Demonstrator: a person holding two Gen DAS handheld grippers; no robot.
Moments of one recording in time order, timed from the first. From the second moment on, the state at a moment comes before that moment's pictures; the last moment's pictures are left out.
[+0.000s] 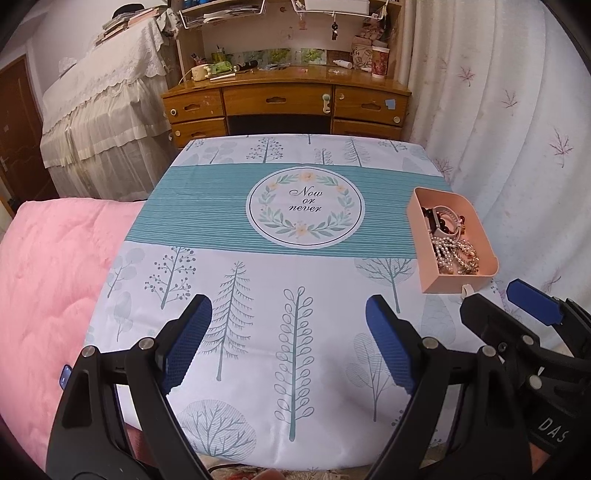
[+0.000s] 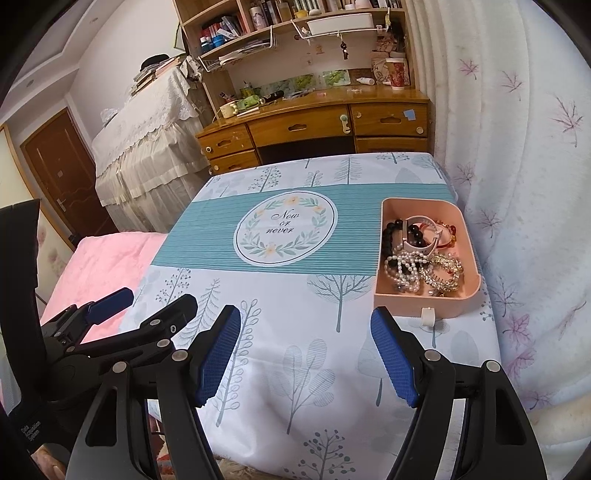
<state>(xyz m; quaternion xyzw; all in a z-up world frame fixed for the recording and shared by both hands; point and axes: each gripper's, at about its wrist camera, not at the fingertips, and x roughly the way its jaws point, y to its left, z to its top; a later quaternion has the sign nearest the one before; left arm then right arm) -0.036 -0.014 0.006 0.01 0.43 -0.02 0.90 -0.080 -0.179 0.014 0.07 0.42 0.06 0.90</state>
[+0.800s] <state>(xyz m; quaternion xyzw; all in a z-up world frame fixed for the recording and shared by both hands) -0.037 -0.007 0.006 0.01 0.43 -0.01 0.90 -0.078 -0.175 0.014 0.07 0.42 0.06 0.90</state>
